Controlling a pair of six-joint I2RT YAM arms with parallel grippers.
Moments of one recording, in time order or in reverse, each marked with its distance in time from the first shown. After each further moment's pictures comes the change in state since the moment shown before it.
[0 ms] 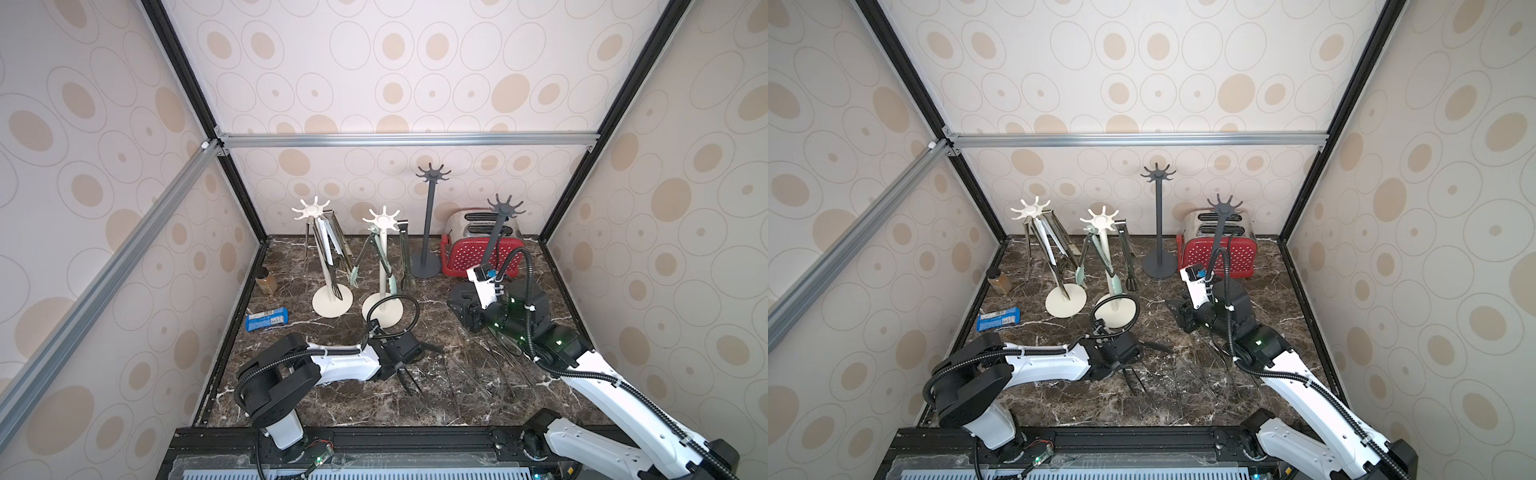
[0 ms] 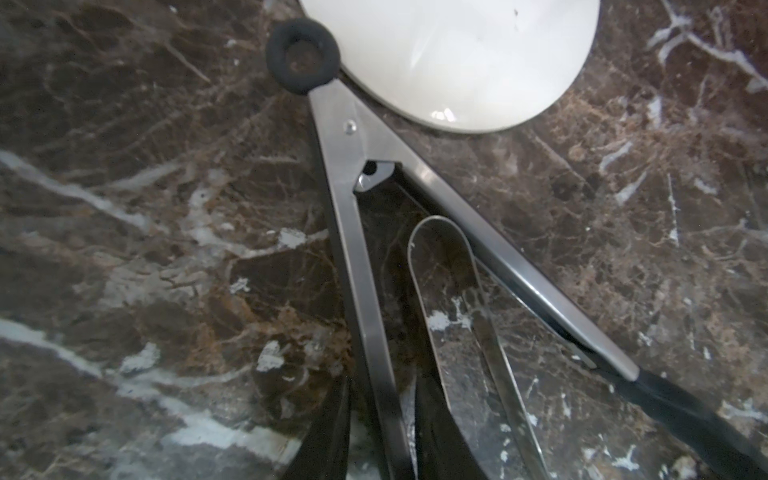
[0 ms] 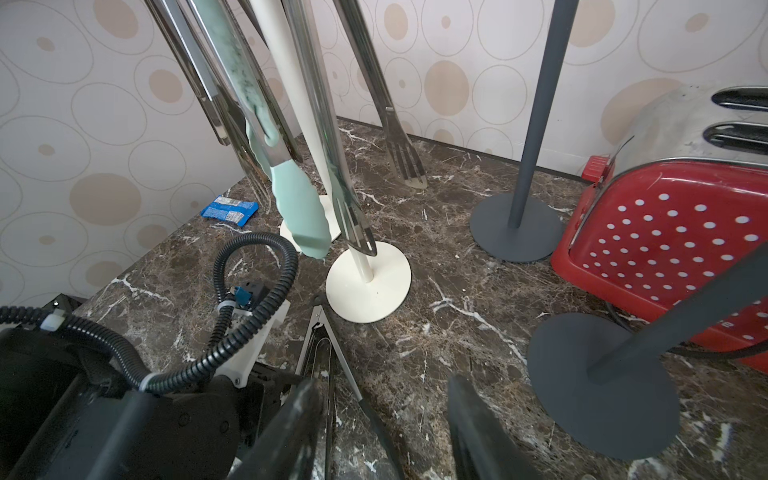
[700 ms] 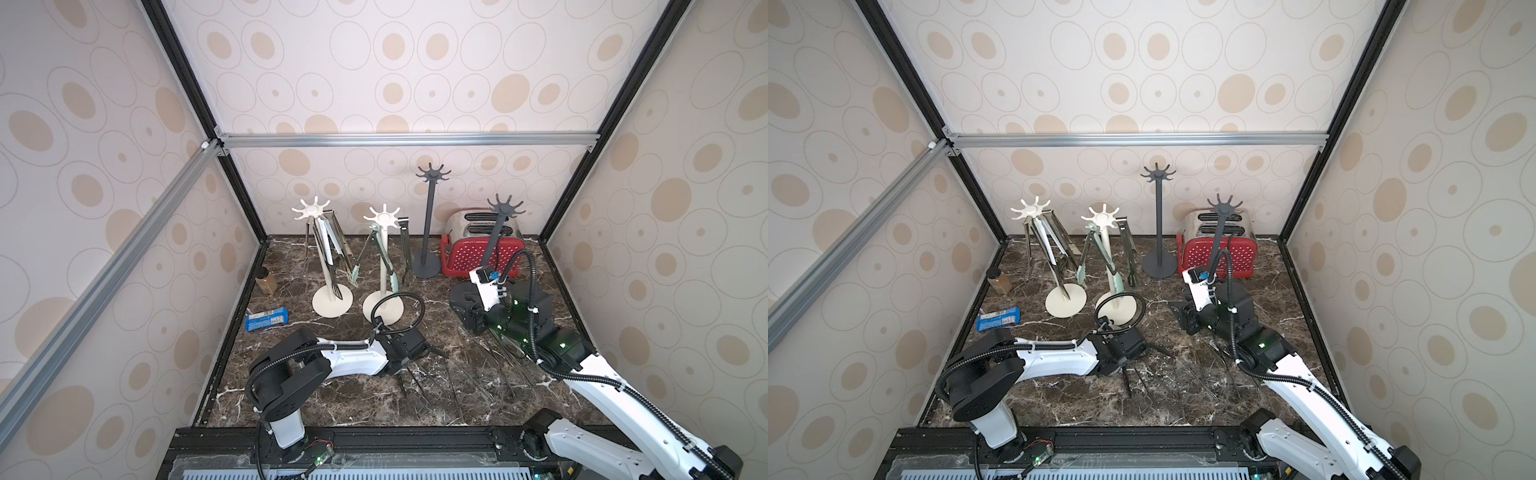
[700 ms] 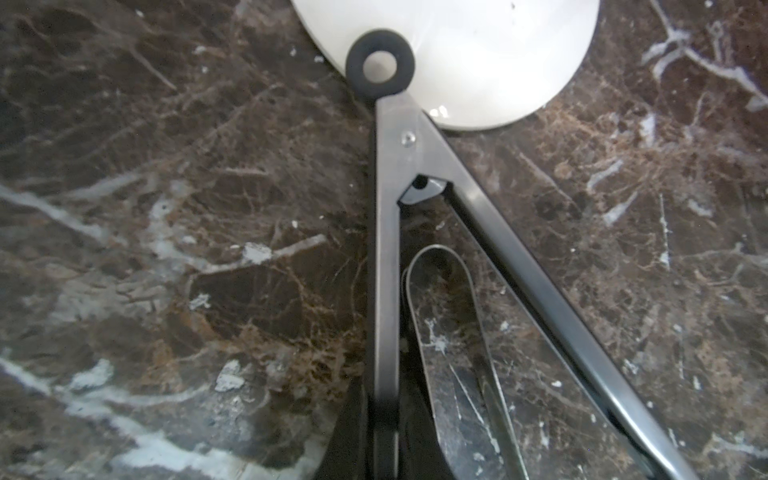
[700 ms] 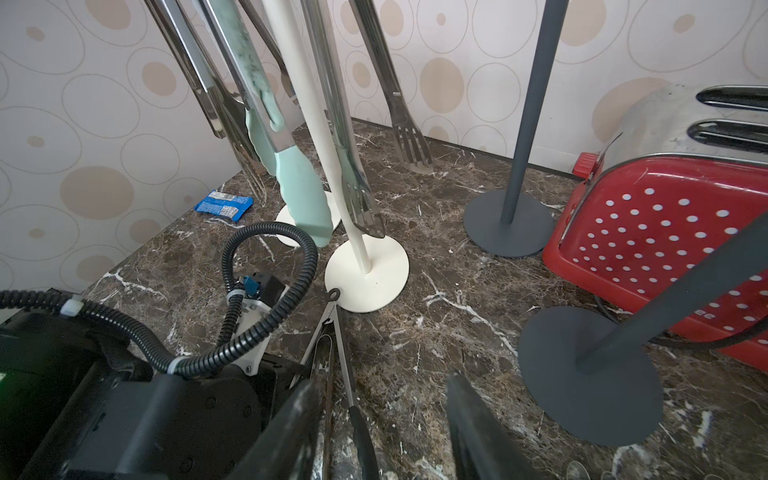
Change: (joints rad) left arm 0.006 0.062 0.071 -0.027 0.008 -0.024; right arm -0.015 -0.022 -0.007 -0.021 0.002 -0.016
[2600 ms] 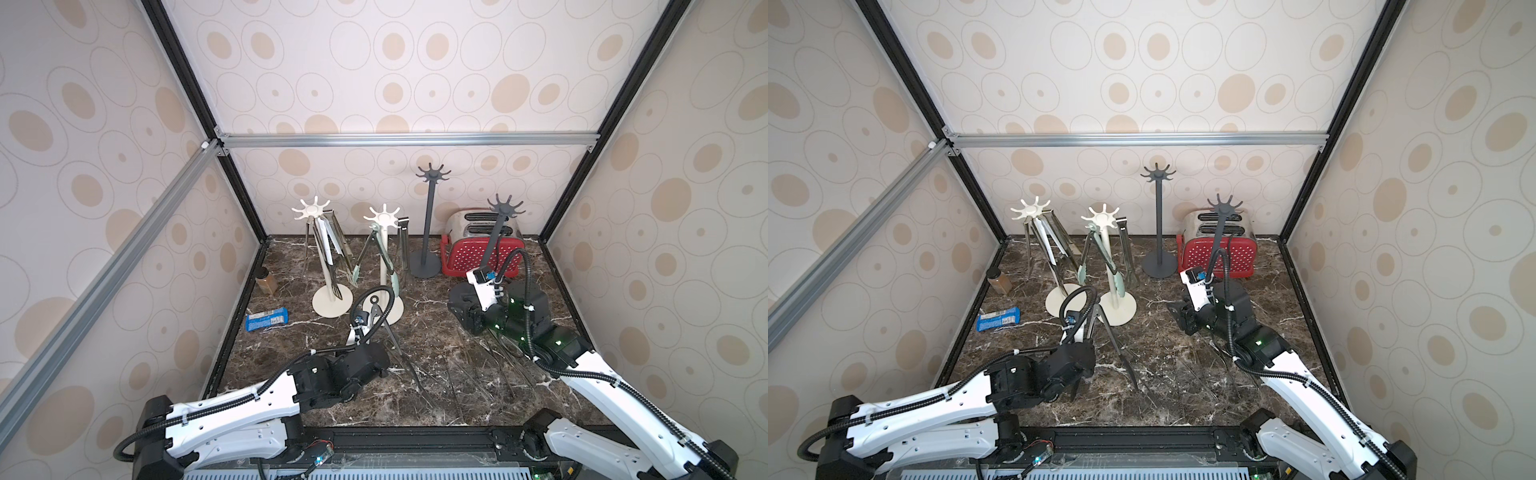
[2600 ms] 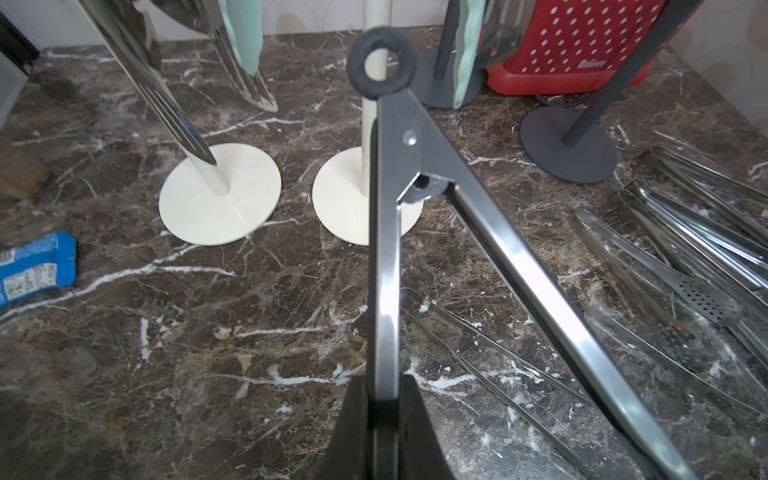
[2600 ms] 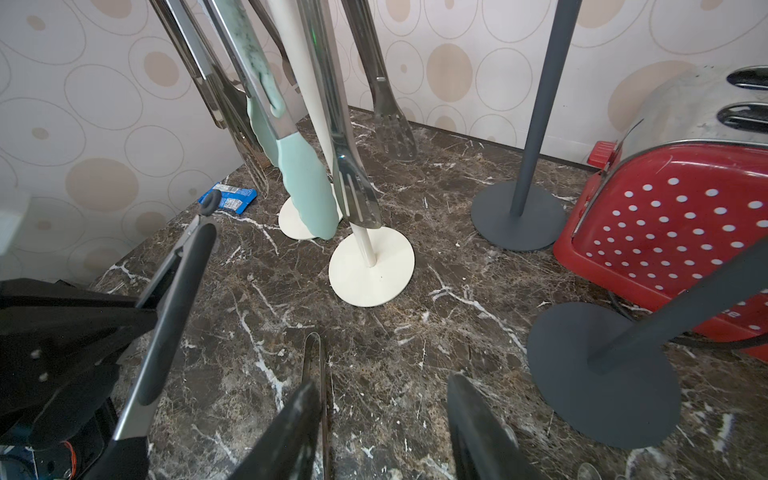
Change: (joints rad) left arm -0.158 -0.803 -0.141 -0.249 -0.277 0.643; right arm -0.008 0.025 -0.006 0.009 -0.029 0.000
